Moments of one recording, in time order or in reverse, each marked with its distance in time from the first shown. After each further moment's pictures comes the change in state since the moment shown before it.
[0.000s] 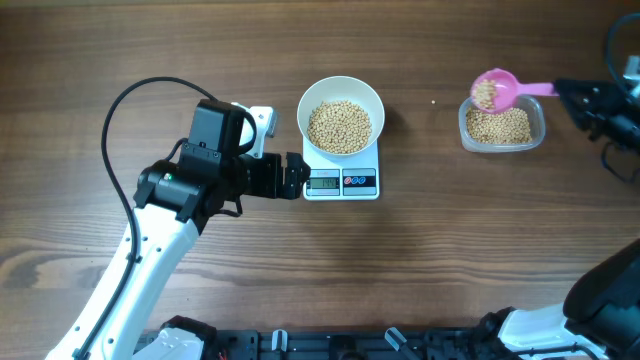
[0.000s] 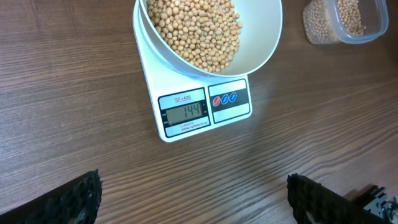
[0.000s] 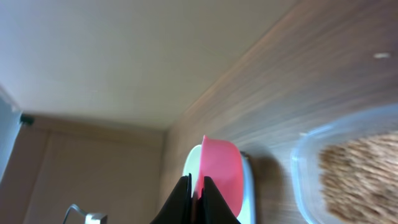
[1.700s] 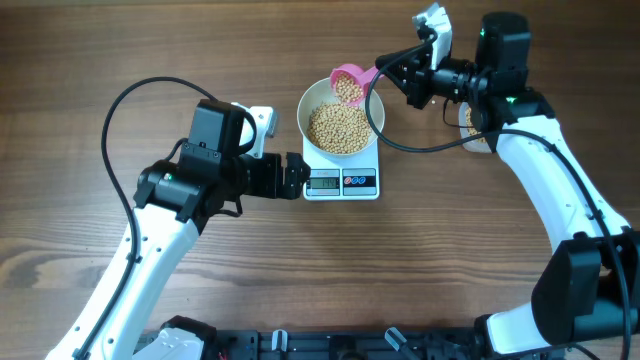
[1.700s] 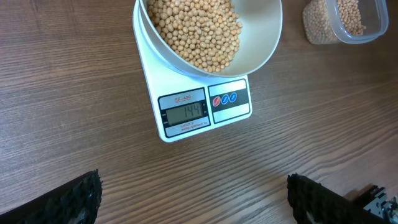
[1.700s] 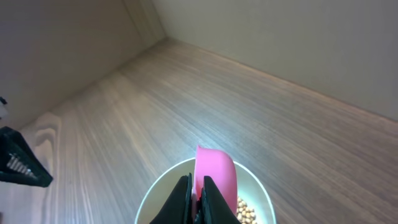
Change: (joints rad) left arm 0.000 0.000 0.000 0.000 0.000 0.000; right arm 0.747 0.000 -0.002 0.373 0.389 -0.438
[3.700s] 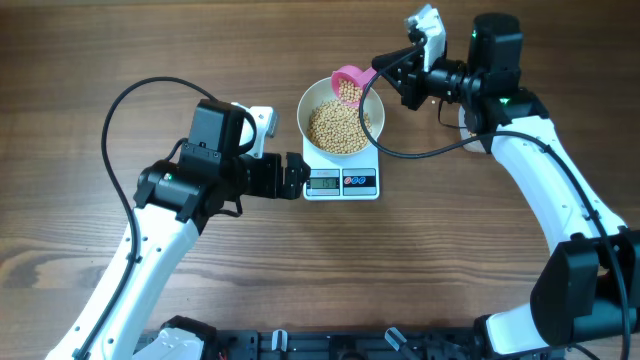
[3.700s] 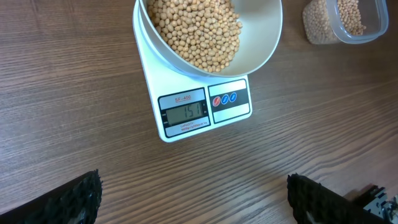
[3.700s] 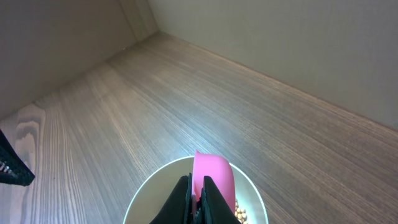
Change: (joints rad) left arm 0.000 0.000 0.000 0.000 0.000 0.000; right arm 0.027 0.000 0.000 -0.004 0.058 -0.039
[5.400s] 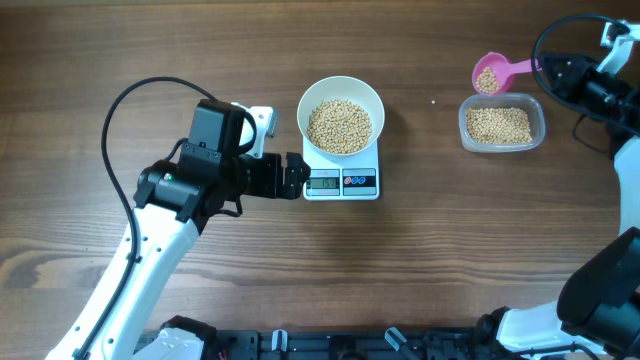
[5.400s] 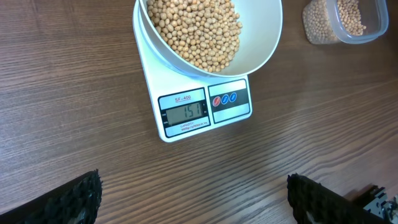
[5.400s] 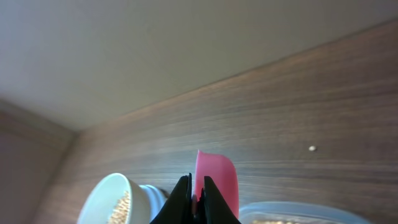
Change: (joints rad) left arm 0.000 0.000 0.000 0.000 0.000 0.000; right arm -0.630 0.000 0.000 -0.118 -0.097 0.278
